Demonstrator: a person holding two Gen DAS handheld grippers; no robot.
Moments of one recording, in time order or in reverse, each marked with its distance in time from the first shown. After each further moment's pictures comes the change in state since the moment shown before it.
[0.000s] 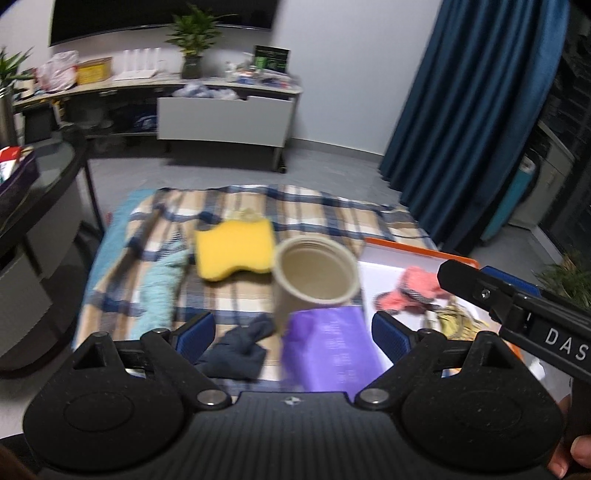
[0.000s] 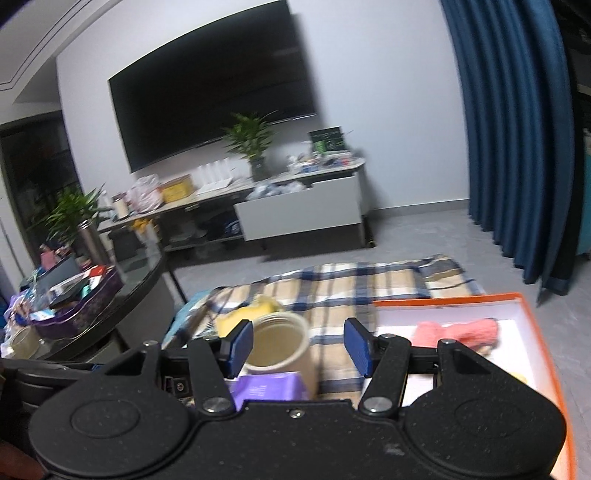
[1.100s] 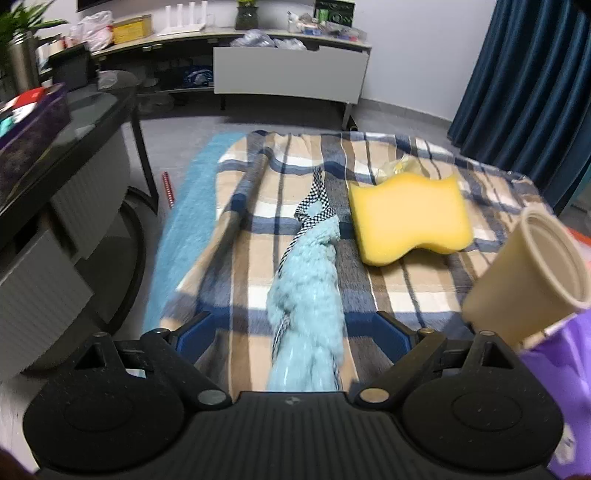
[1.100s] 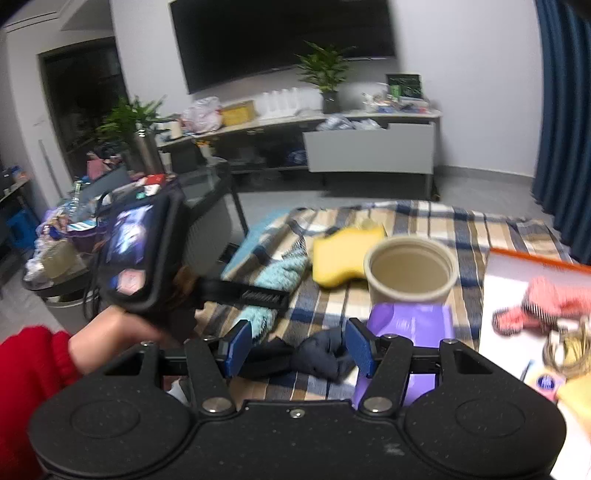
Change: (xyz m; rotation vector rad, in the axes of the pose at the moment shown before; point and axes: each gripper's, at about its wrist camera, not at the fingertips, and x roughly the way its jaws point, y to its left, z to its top) left arm 0.113 0.120 0.007 0.004 0.131 0.148; right arm 0.049 0.100 -0.052 -0.138 0.203 0.107
